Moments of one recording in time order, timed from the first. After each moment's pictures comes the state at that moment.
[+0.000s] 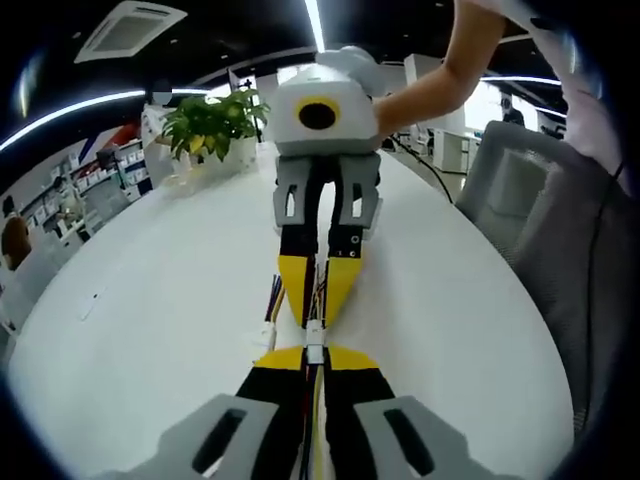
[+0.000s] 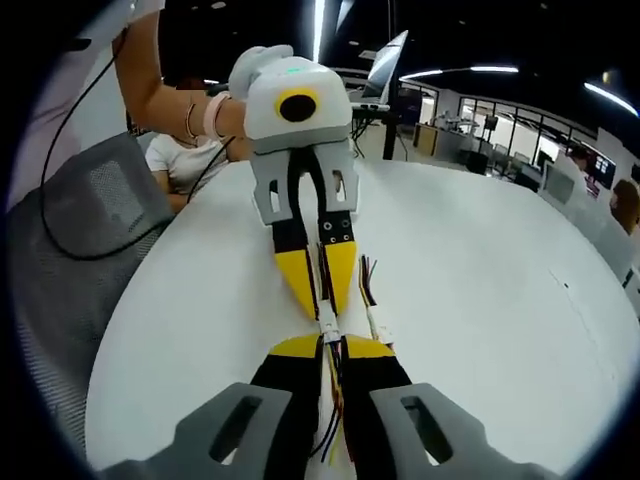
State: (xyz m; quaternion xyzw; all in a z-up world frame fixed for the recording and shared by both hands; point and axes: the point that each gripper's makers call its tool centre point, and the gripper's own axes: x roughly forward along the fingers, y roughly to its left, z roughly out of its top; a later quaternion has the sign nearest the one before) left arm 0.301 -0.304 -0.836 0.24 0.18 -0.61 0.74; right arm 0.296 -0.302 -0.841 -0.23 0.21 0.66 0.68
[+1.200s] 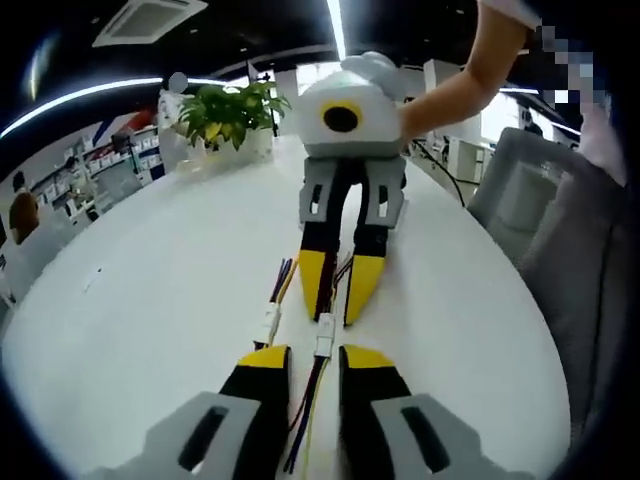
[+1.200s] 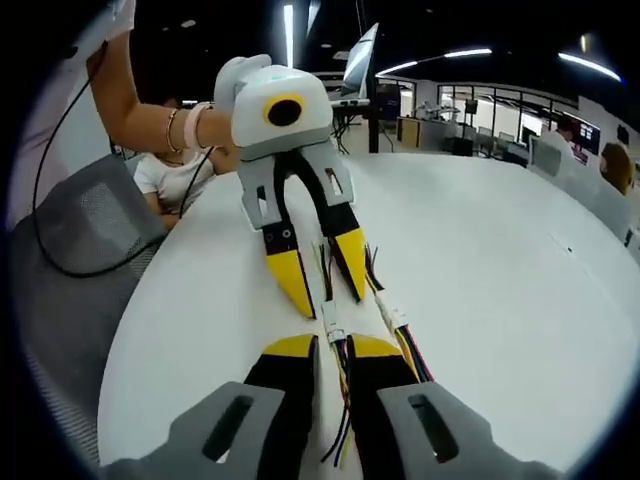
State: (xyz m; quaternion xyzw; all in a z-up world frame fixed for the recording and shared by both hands) left arm 0.302 -0.297 -0.844 0.20 0.22 -0.57 0.77; right arm 0.285 -0.305 -0.845 -0.18 0.24 0.64 0.71
